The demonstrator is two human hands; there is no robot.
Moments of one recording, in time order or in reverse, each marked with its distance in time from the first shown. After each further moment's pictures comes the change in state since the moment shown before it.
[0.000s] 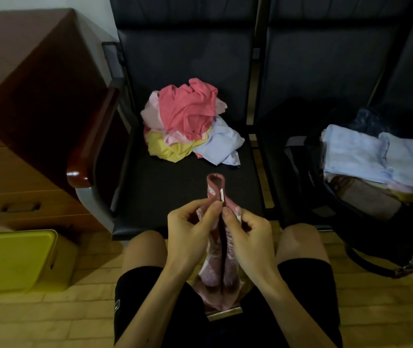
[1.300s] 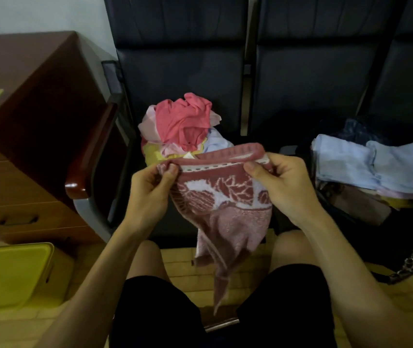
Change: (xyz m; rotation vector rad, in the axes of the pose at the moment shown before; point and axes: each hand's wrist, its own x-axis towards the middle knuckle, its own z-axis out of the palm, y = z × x) left_hand 0.064 0.036 -0.041 0.061 -0.133 0.269; right_hand 0.067 -0.068 -0.068 0.028 -0.172 -0.343
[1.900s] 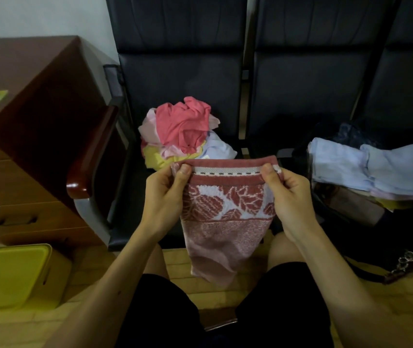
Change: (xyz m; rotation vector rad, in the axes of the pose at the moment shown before) left_hand -0.009 0.002 0.018 0.029 0.083 0.030; right_hand -0.027 0.007 0.006 0.128 0.212 0.094
